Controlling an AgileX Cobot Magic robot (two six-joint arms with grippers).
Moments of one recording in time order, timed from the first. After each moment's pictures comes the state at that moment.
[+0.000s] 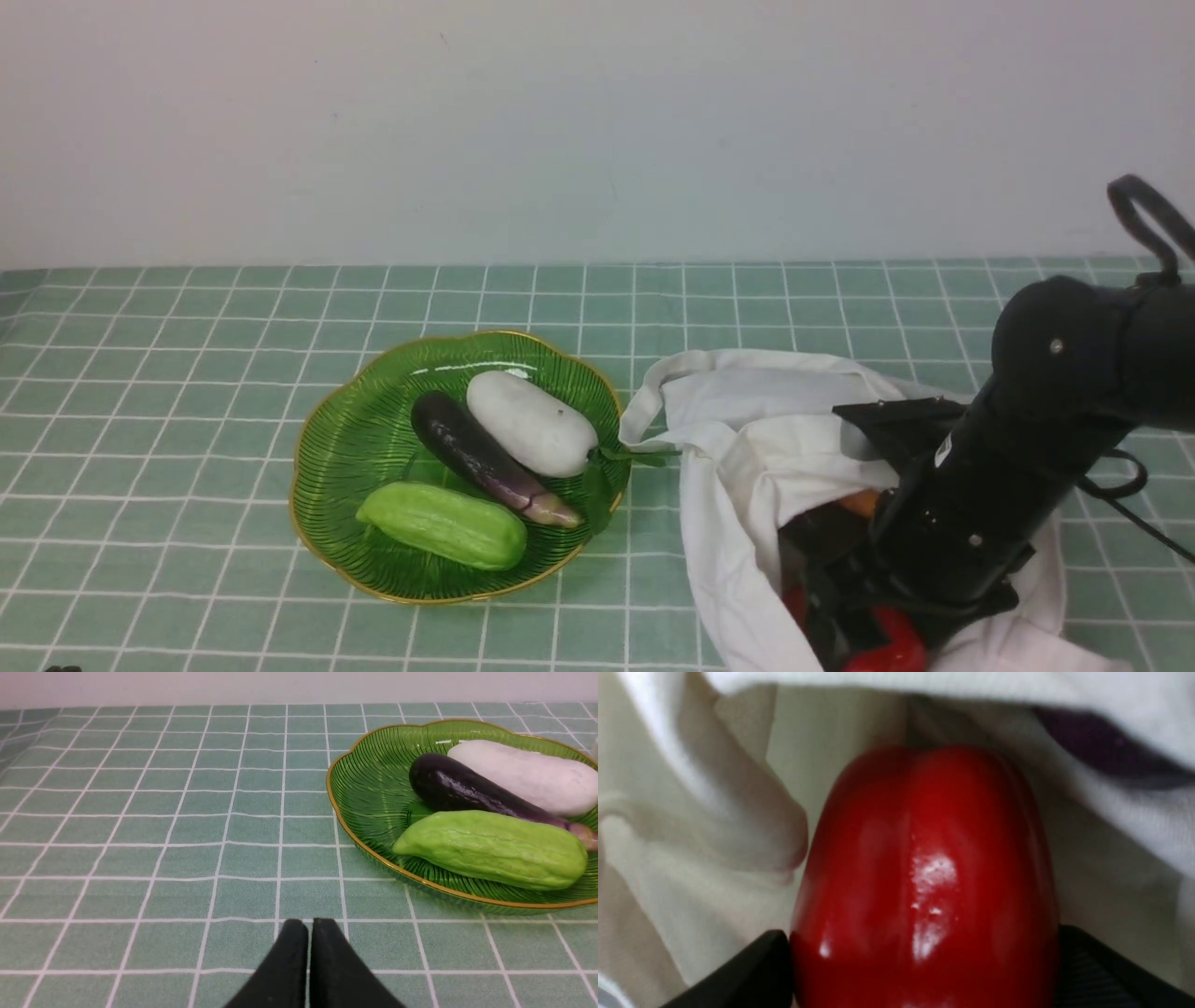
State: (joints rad) right arm 0.37 1.73 -0.97 0.40 1.02 -0.24; left arm -0.05 -0.01 0.03 -0.02 0.38 -0.01
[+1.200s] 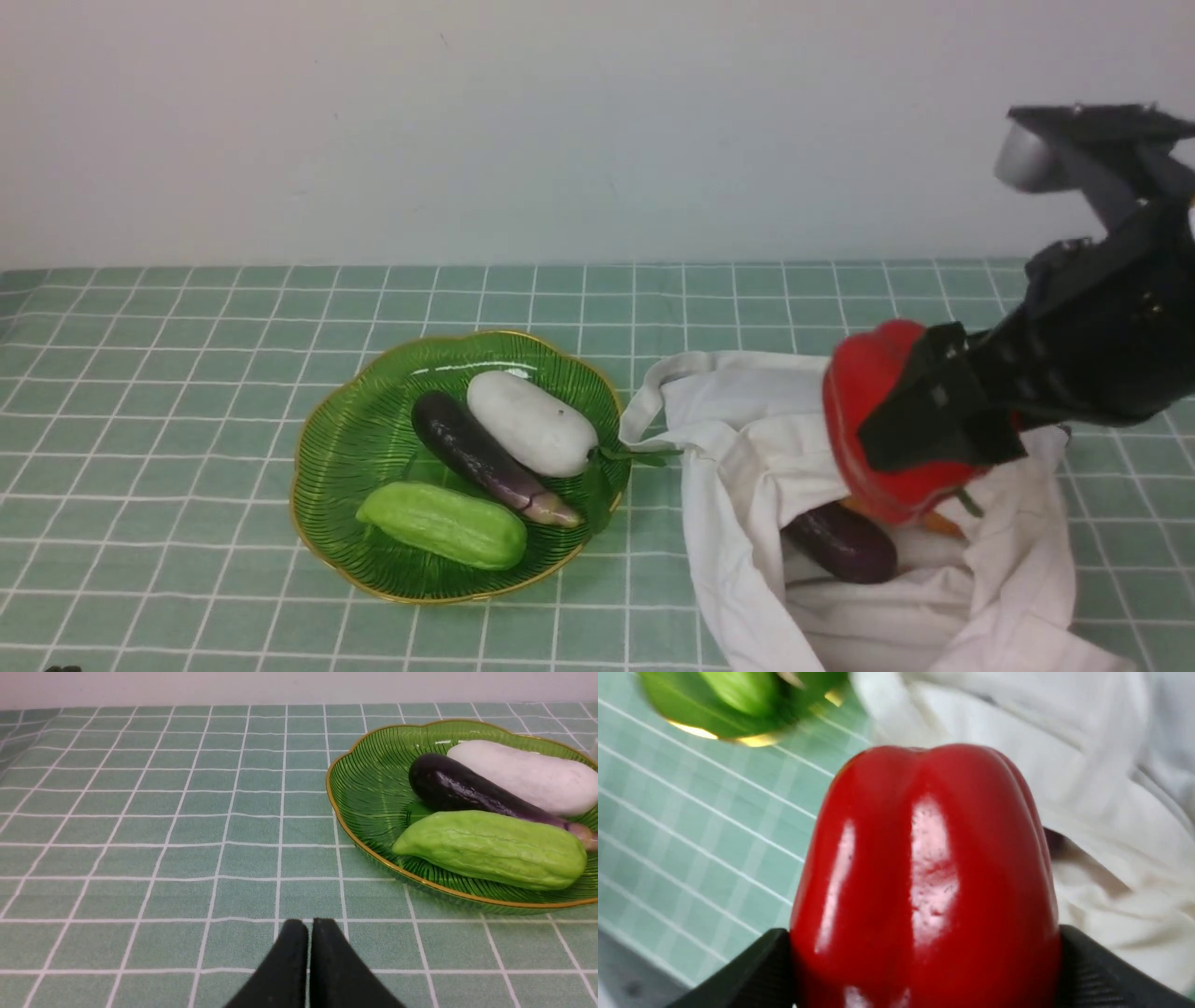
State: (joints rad) right arm 0.38 1.29 -1.21 0.38 1.20 -0.14; left arm -0.05 -0.01 0.03 -0.02 0.38 -0.01
